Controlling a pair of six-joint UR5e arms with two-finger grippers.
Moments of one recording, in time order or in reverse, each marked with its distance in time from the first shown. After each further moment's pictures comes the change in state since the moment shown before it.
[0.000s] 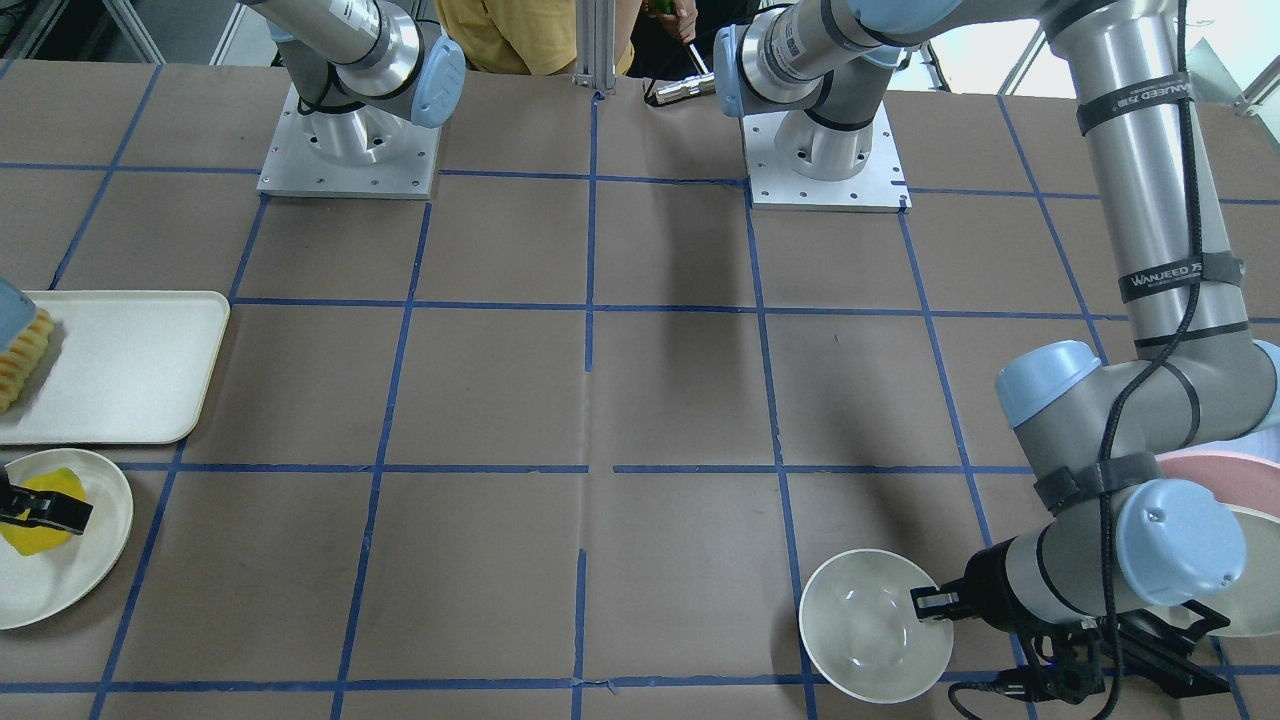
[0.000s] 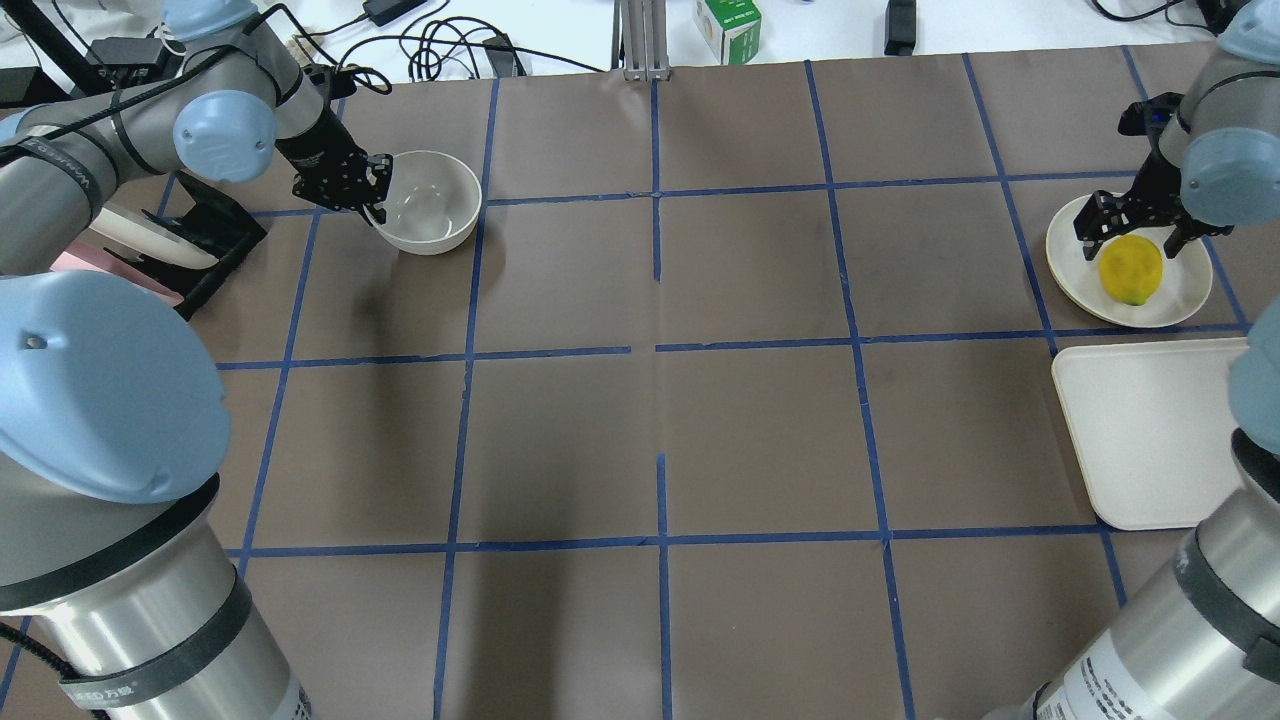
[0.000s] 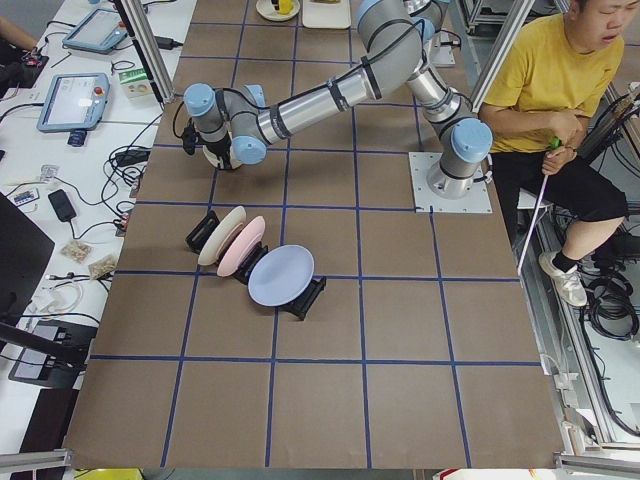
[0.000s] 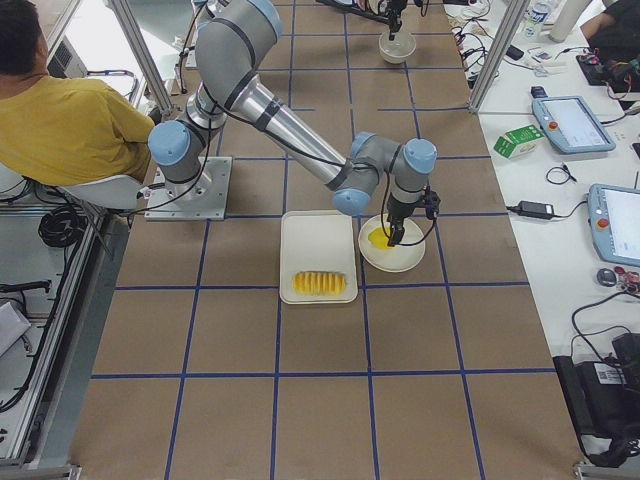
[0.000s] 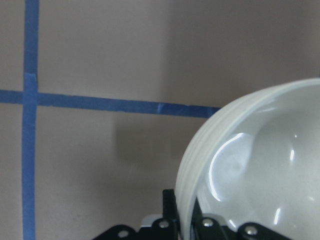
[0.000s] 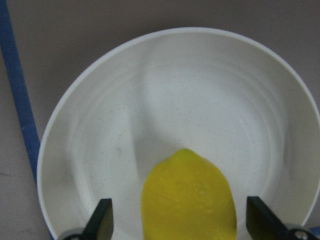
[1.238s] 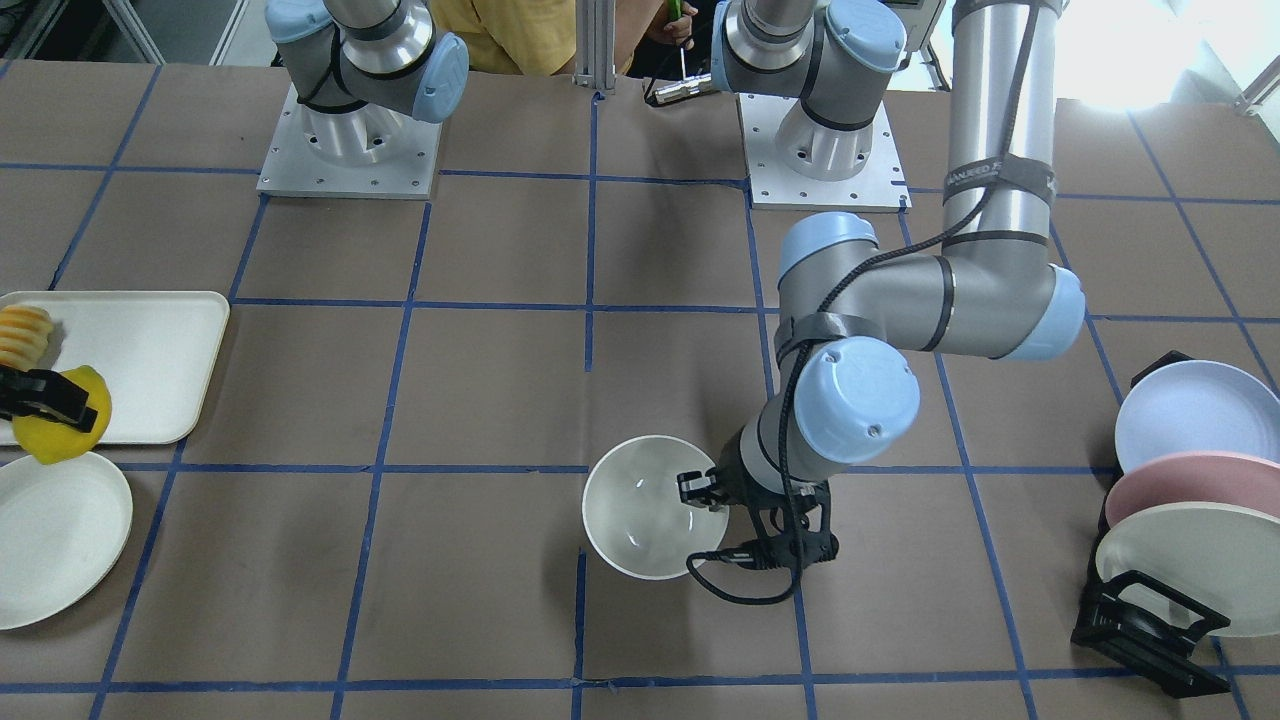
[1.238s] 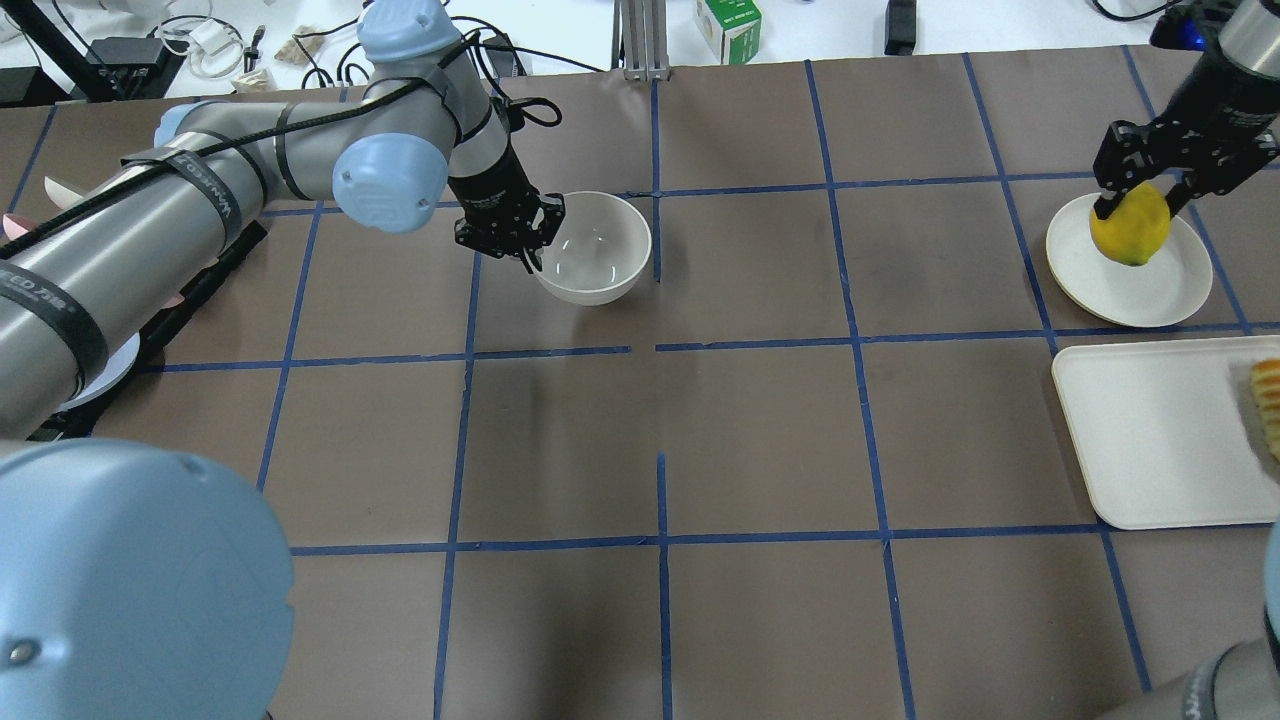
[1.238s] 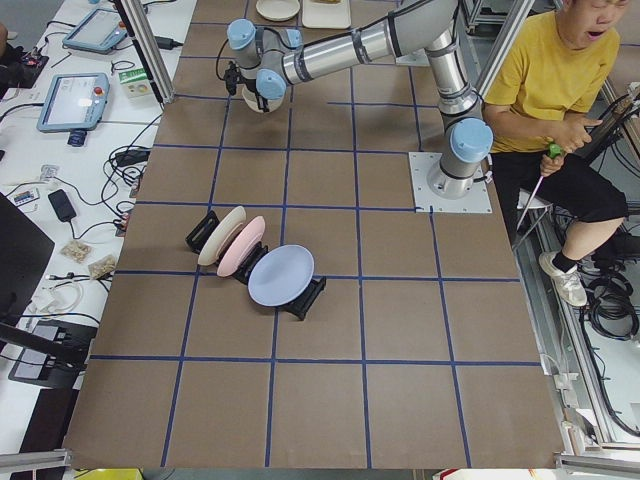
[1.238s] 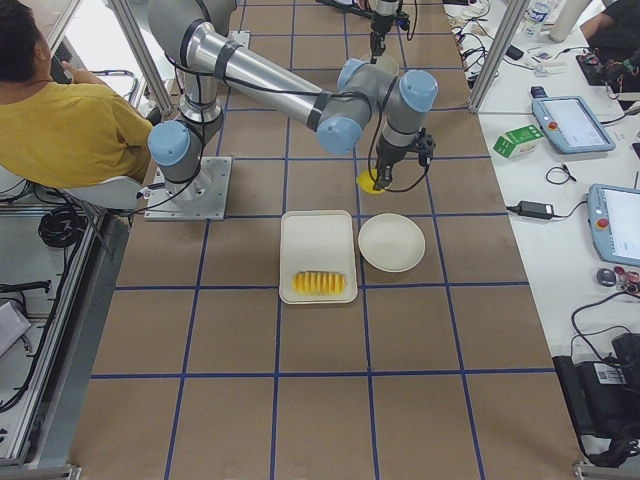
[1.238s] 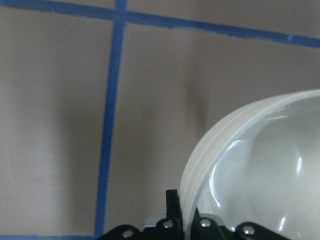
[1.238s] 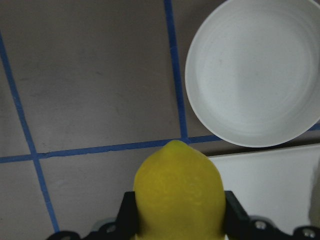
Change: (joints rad) left arm -0.314 0.187 -0.253 0.068 -0.045 -0.368; right arm 0.100 -0.273 -0.083 0.458 0.144 0.099
